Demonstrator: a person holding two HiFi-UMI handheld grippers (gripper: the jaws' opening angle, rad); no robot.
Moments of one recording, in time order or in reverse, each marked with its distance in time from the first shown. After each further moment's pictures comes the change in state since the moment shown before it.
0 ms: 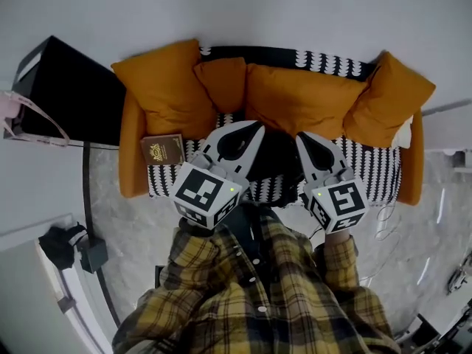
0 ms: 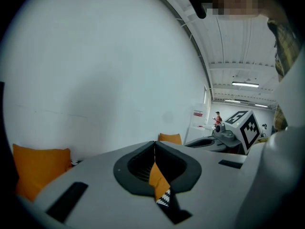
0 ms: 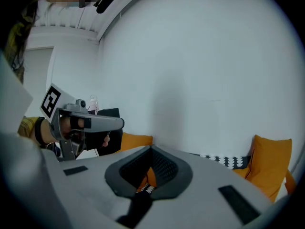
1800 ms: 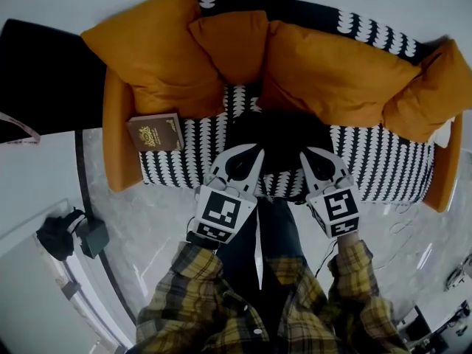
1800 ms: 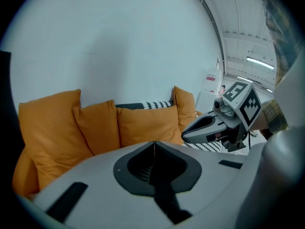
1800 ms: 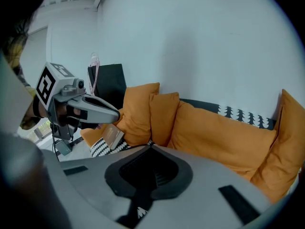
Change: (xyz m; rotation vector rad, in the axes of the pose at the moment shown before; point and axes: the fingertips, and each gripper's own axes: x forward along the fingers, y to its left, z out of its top) left arm 0.025 0.076 -0.254 -0.006 0.345 0.111; right arm 0.106 0.005 -0.235 -0.059 0.366 0.099
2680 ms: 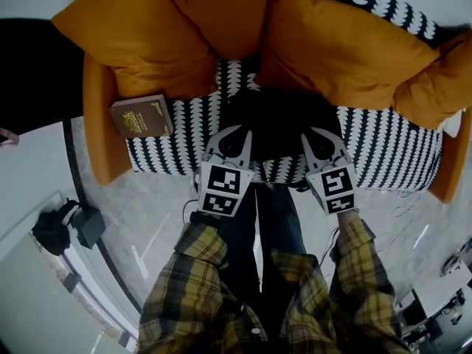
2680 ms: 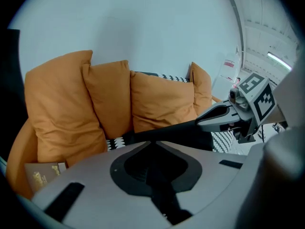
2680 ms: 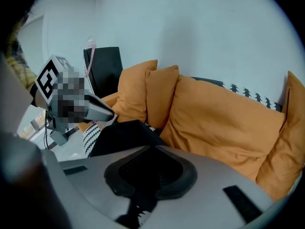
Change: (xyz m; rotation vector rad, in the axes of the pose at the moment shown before) left arm 0.056 0.040 -0.112 -0.115 0.196 0.107; right arm 0.066 -0.018 -0.083 -0.021 0.103 -0.018
